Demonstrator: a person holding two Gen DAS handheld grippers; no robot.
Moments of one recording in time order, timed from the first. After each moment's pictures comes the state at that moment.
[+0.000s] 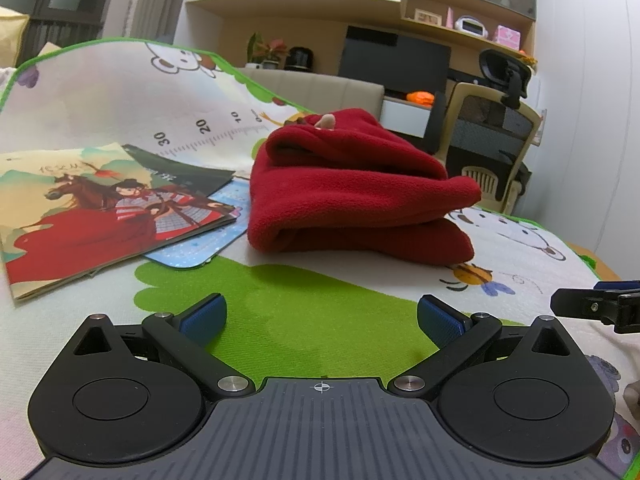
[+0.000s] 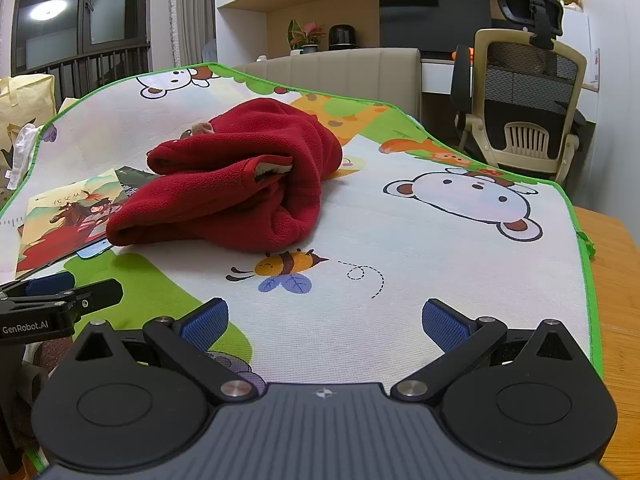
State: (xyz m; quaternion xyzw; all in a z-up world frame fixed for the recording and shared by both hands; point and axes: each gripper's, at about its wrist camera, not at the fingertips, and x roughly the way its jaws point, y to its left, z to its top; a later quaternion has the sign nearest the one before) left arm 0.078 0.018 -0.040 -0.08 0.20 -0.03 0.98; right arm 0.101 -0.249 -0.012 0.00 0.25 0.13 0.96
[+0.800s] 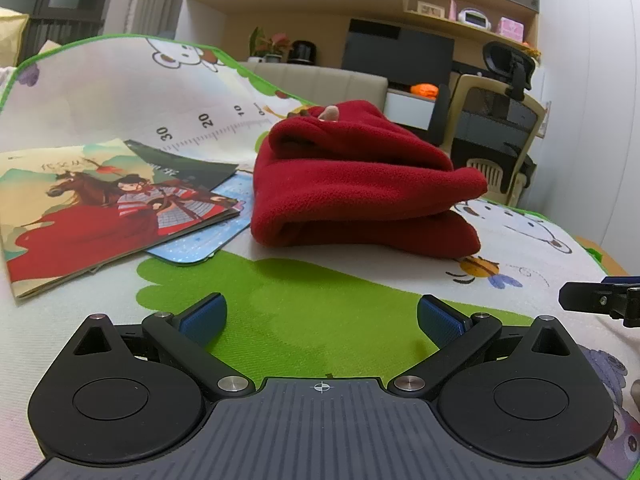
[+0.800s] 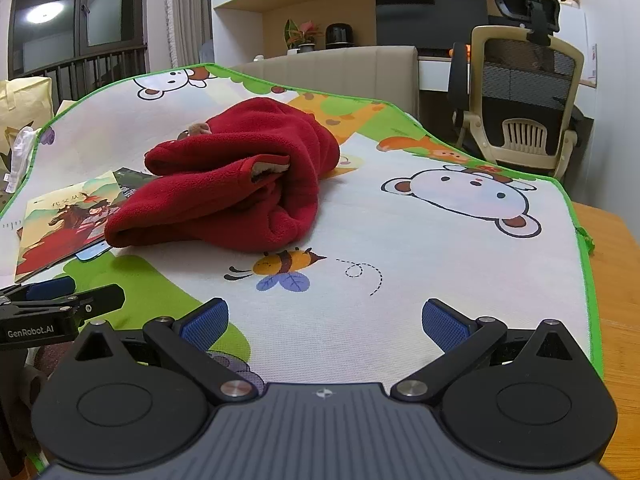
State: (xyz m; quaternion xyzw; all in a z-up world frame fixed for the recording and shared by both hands) left arm 0.081 0.016 -0.041 -0.07 0.21 -0.02 0.98; right arm 0.101 -0.249 -0.012 0.00 0.26 0.13 0.96
